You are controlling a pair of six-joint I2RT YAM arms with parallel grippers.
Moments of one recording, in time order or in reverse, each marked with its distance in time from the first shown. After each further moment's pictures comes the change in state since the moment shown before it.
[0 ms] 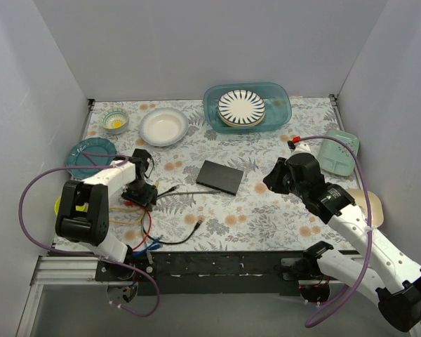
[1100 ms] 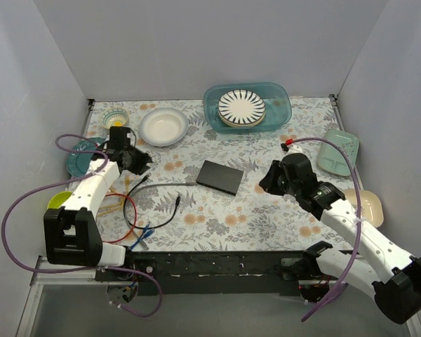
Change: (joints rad) left arm 0.224 -0.146 0.154 0.243 0.111 0.269; right arm -0.013 0.055 -0.060 0.056 -0.040 0.002
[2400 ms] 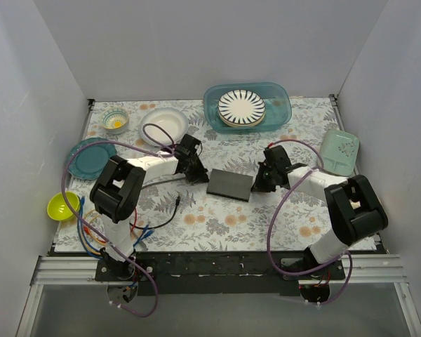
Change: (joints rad) left arm -0.537 0.507 0.160 0.344 0.147 0.065; right arm -0.127 0.689 0.074 0.265 -0.187 0.020
